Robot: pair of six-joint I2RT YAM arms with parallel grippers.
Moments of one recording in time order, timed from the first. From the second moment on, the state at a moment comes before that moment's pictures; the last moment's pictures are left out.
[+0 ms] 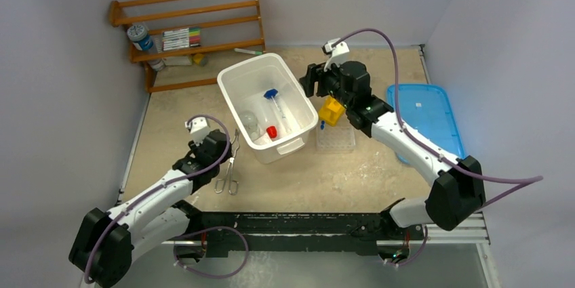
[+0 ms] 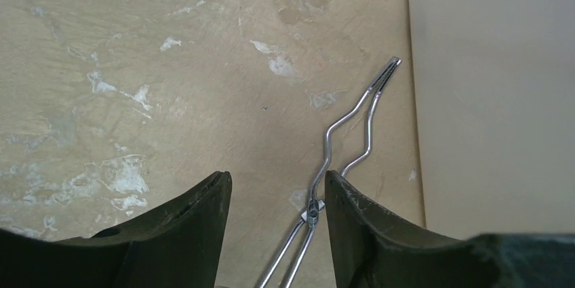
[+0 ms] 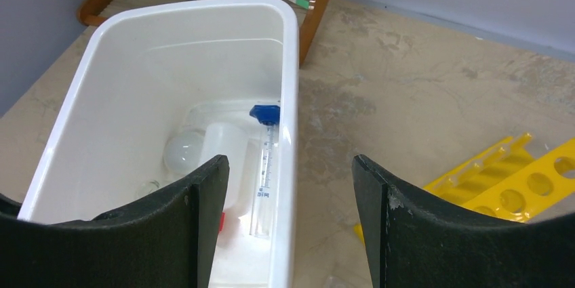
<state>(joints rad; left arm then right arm) -0.52 0.92 0.42 -0.29 -0.60 -0.79 0.55 1.40 1.13 0.04 0.04 0.16</state>
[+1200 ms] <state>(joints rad) -0.45 1.22 0.54 -0.06 -0.55 -0.75 1.03 1.58 1.24 0.02 0.04 0.18</state>
